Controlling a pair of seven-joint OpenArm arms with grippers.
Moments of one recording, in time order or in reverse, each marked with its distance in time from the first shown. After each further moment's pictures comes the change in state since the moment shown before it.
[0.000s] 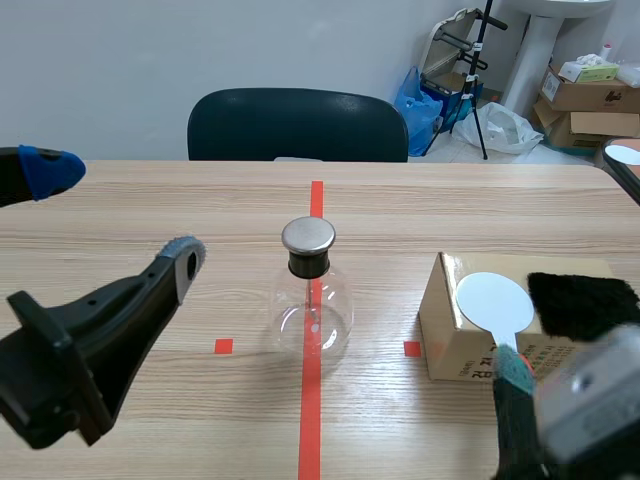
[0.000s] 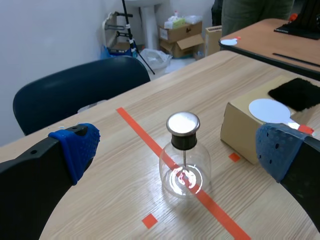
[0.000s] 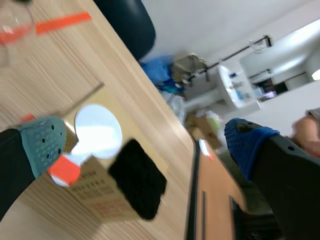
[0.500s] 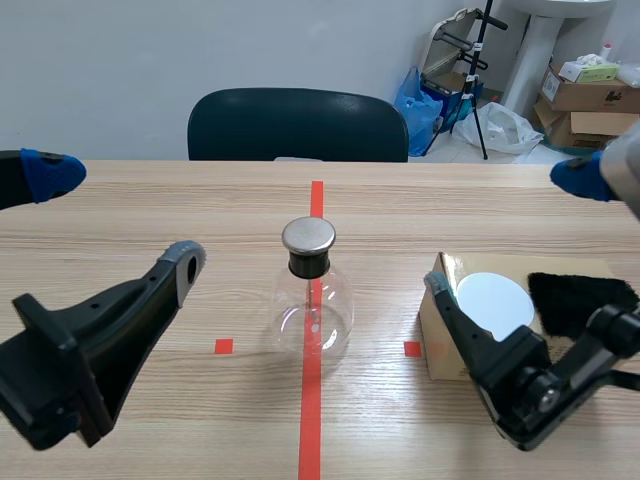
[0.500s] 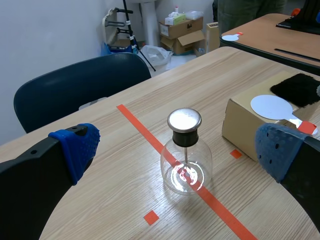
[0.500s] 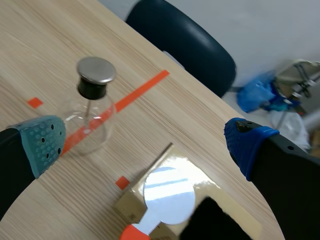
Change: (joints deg) left arm -0.1 0.0 0.0 0.0 0.1 0.0 0.5; right arm 13.0 7.6 7.4 6.6 34.6 37.0 -12.3
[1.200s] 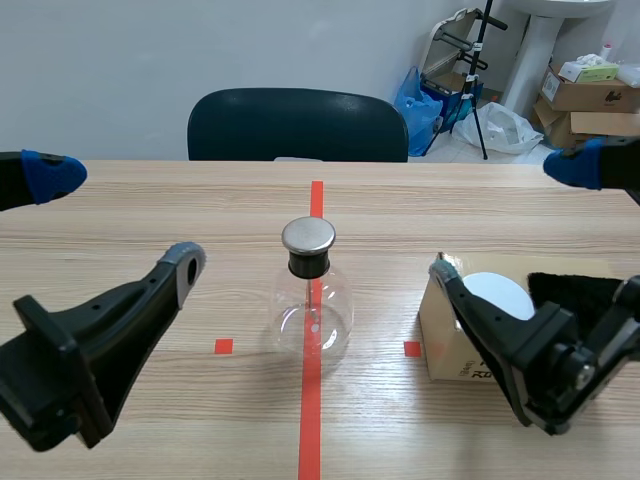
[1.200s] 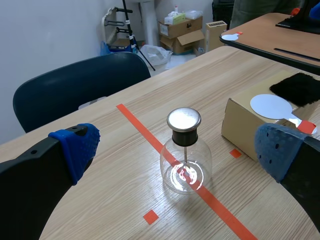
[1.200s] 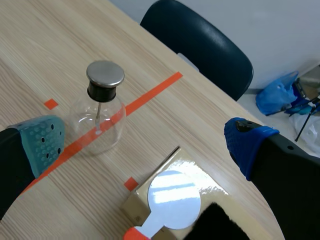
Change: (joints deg) left arm 0.0 0.0 0.0 -0.1 0.0 0.0 0.0; right arm 4.0 -0.3 4.2 -0.5 6.9 8.6 -4.9
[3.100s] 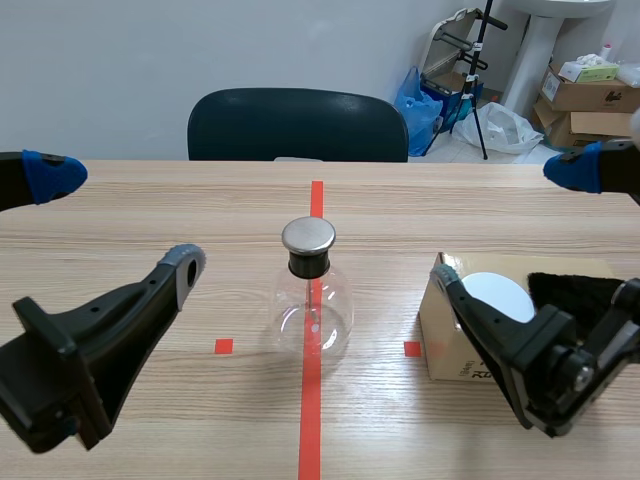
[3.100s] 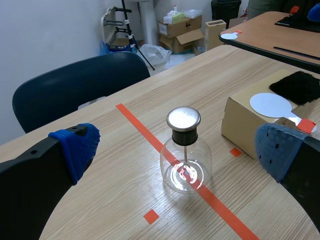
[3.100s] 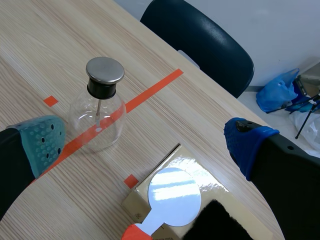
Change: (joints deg) left arm 0.0 -0.5 0.0 0.0 0.0 0.0 0.0; right arm 0.0 0.0 0.0 0.0 0.0 0.0 -0.6
